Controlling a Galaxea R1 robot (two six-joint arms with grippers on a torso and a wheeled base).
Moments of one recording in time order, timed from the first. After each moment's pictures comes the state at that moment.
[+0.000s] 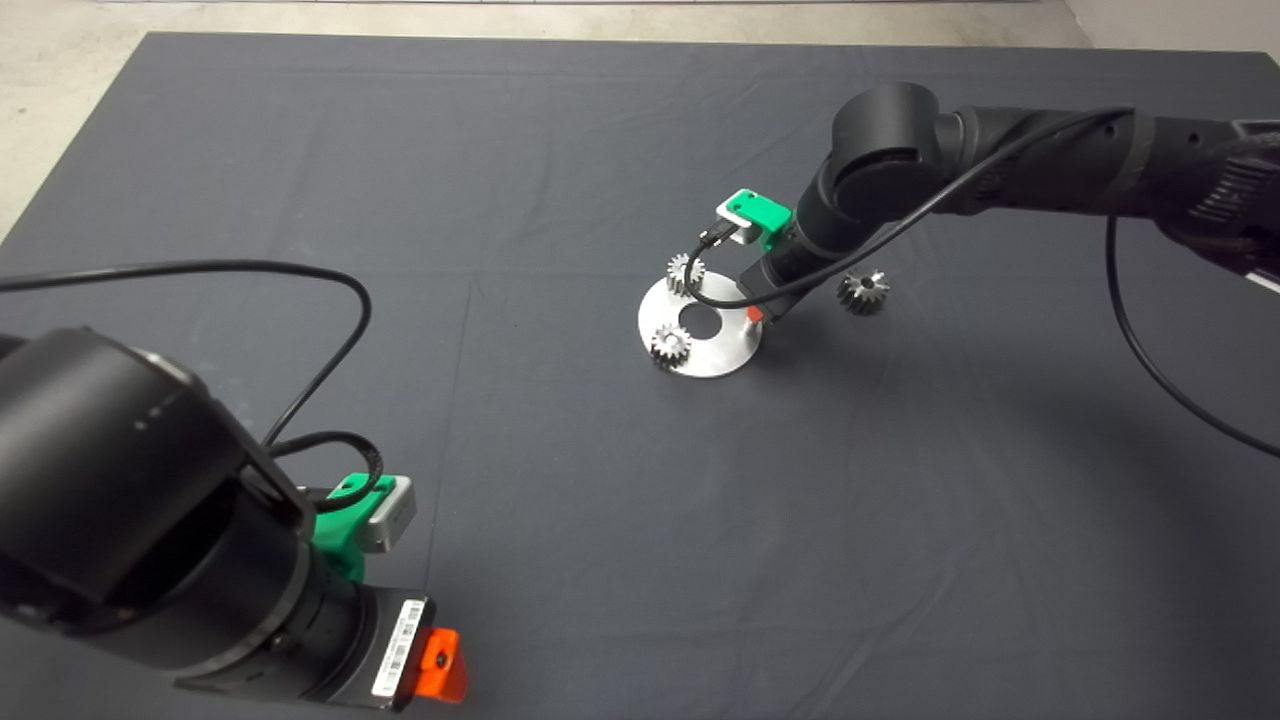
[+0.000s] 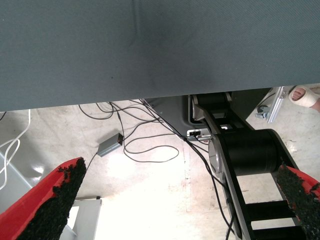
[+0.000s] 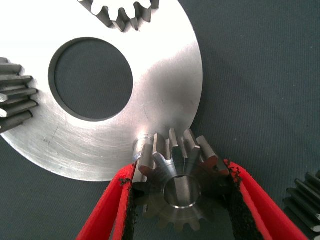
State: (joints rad) left arm -0.46 2.31 -0.37 0.03 1.52 -1.86; right arm 0.39 2.70 -1.34 -0.46 -1.39 0.73
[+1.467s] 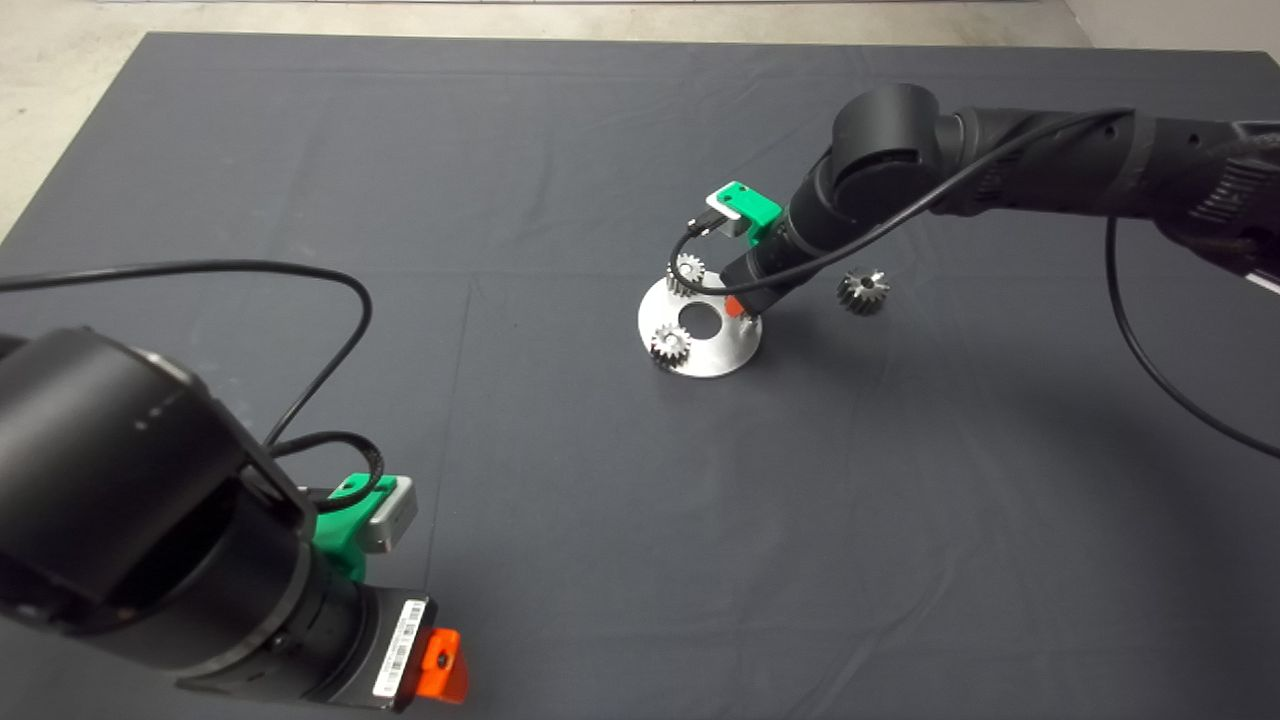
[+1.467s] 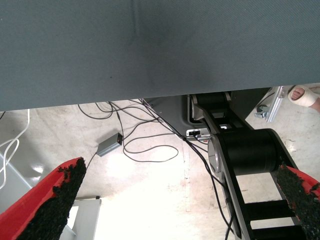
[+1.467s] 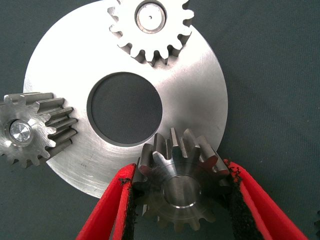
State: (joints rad) left arm -0.46 2.31 -0.37 0.03 1.52 -1.86; right arm 0.39 2.71 -1.34 -0.46 -1.31 0.78
